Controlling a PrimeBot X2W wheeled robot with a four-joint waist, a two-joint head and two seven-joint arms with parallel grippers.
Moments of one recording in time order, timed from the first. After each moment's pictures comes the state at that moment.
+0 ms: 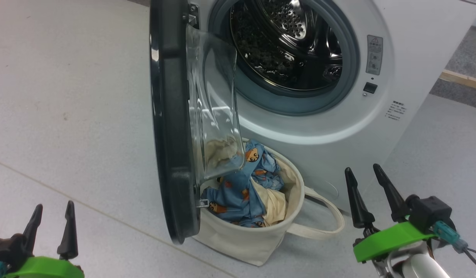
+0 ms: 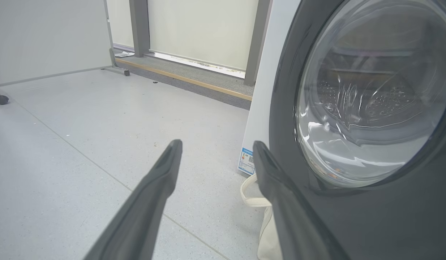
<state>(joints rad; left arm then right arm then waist) -0.13 0.21 0.20 0.45 -0.19 -0.12 -0.25 -0.11 -0.22 0.29 0.16 0.40 0.13 -0.25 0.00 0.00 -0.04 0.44</state>
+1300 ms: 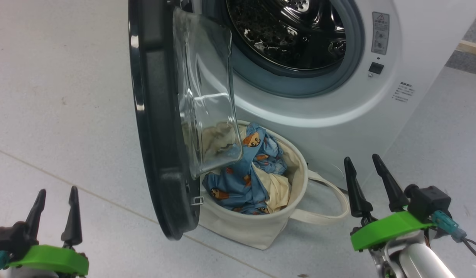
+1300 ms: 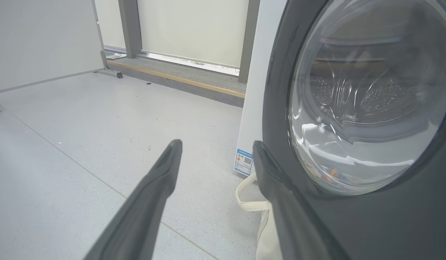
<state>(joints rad) -0.16 0.19 0.19 0.41 -0.20 -0.12 -0.25 -0.16 -0.21 0.29 0.19 0.42 0.13 -0.25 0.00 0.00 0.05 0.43</state>
